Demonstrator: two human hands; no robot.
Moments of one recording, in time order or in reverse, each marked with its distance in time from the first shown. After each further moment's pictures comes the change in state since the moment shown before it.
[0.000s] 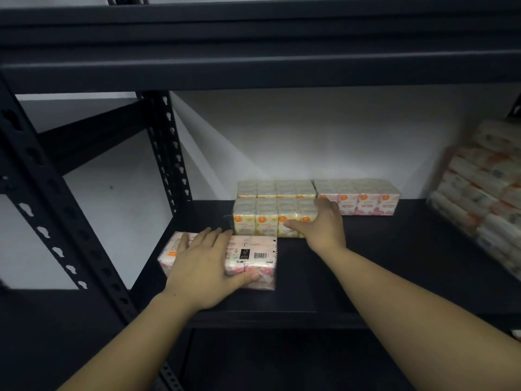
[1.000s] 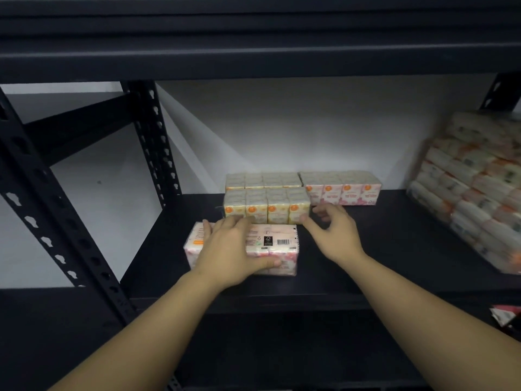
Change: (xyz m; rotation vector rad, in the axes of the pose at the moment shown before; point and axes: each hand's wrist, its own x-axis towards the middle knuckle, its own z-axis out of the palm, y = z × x) left_hand 0.013 0.062 -0.009 -0.288 0.010 0.056; right_hand -0.044 0.029 -0.059 0.038 -0.030 -0.132
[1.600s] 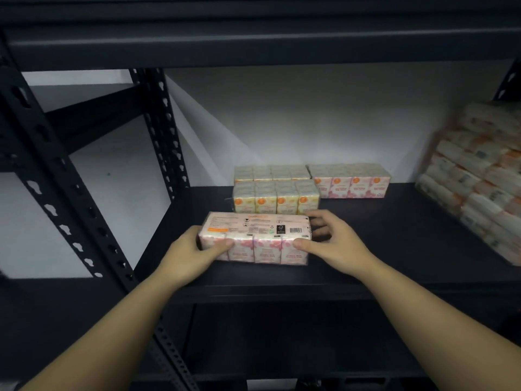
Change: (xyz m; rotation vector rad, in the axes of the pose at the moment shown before) left_hand -0.041 -0.079 -0.015 -0.549 0.004 -0.391; right_hand -0.038 -0.015 -0.004 0.203 -0.352 -0.026
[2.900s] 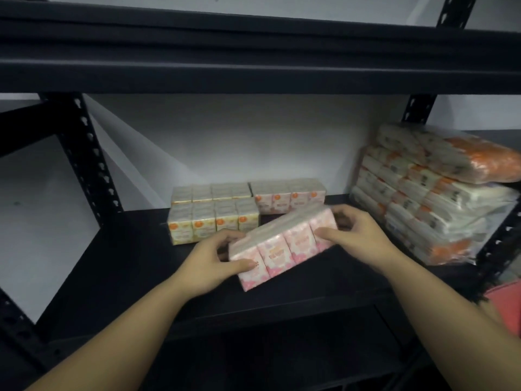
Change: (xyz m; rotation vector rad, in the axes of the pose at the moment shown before) left_hand 0.031 0.094 0.107 -0.199 -0.365 0.337; right_hand -0.029 0.012 -0.148 -0.026 0.228 0.105
